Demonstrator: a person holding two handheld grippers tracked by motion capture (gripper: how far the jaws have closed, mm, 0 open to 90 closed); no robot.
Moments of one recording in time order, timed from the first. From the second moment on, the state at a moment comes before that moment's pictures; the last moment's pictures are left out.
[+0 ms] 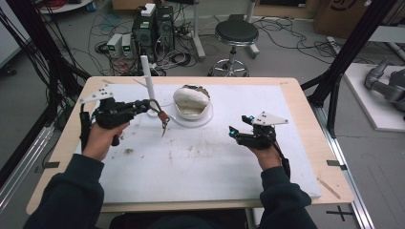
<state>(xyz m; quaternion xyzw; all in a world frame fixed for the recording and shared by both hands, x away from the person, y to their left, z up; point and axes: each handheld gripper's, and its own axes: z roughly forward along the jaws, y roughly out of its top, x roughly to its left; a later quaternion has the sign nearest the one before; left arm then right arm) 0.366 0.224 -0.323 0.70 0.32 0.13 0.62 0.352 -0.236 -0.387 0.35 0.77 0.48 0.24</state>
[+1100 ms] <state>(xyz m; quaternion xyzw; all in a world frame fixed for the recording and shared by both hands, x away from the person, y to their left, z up) 0.442 0.242 -0.309 0.68 0.40 0.18 0.59 0.354 -0.254 -0.390 0.37 0.76 0.47 0.24</state>
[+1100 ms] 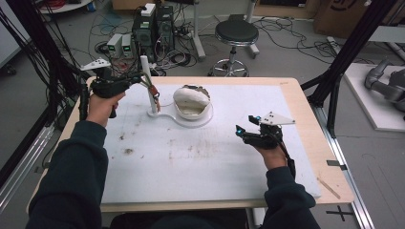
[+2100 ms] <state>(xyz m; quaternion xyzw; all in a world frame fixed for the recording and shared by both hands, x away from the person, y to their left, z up) 0.353 0.248 -0.379 0.67 0.38 0.27 0.57 0.361 -0.256 -0.396 0.38 0.78 0.43 0.24</state>
